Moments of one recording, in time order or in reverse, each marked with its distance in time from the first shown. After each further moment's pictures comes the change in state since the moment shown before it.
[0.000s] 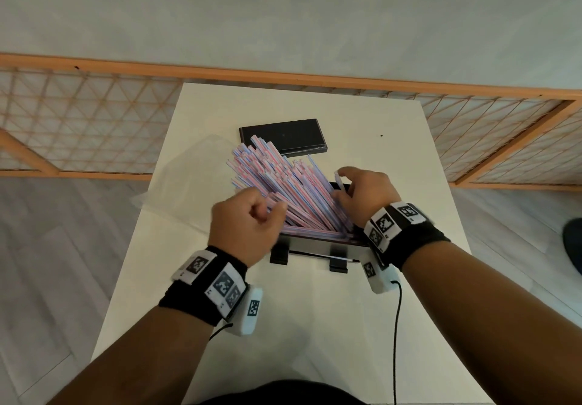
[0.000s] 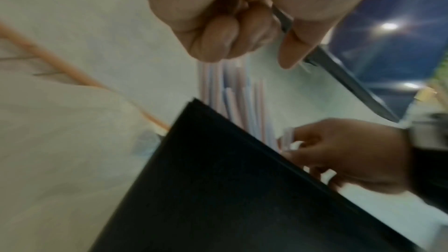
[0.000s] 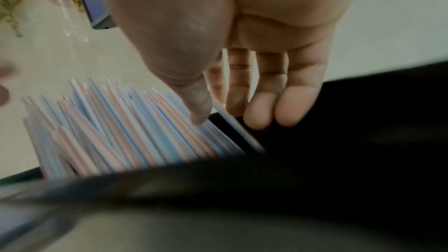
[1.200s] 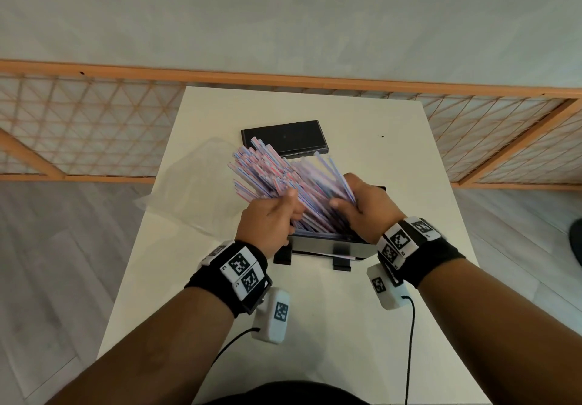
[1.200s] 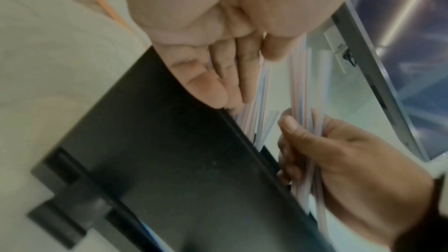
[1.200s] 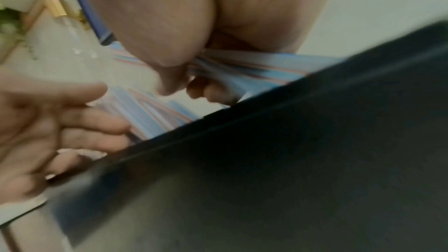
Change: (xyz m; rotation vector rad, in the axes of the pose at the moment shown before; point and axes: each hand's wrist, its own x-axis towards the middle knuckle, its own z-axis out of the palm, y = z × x) left_hand 0.006 0.008 0.030 -0.253 -0.337 -0.487; right_hand -0.028 0.003 -0.005 0.215 -0.102 -0.233
